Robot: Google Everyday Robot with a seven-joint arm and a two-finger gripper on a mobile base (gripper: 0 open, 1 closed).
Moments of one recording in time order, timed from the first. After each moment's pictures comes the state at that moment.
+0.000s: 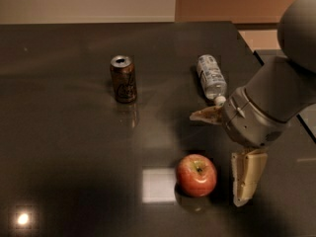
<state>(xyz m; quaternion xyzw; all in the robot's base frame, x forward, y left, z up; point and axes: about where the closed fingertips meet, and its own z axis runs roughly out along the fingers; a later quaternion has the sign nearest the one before) 0.366 -0.112 0.865 -0.80 0.57 0.13 0.15</state>
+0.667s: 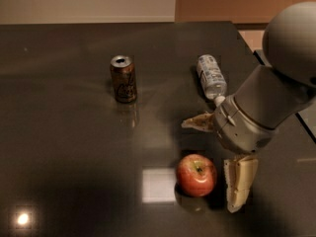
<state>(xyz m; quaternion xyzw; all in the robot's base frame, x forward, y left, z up) 0.360 -0.097 0.851 -0.81 0.55 0.14 0.15</state>
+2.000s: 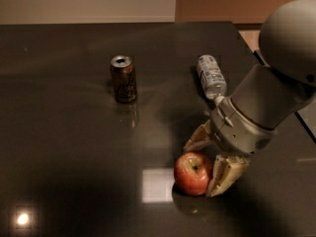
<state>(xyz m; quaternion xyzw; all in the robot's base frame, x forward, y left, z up) 0.347 -0.090 0.856 -0.81 0.55 0.16 0.13</state>
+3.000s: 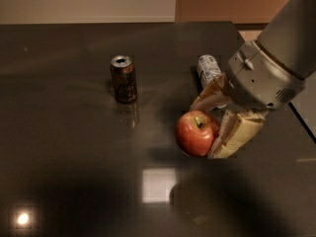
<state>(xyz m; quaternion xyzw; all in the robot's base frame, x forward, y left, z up) 0.372 -0.087 0.942 -0.77 0.59 0.15 0.18</state>
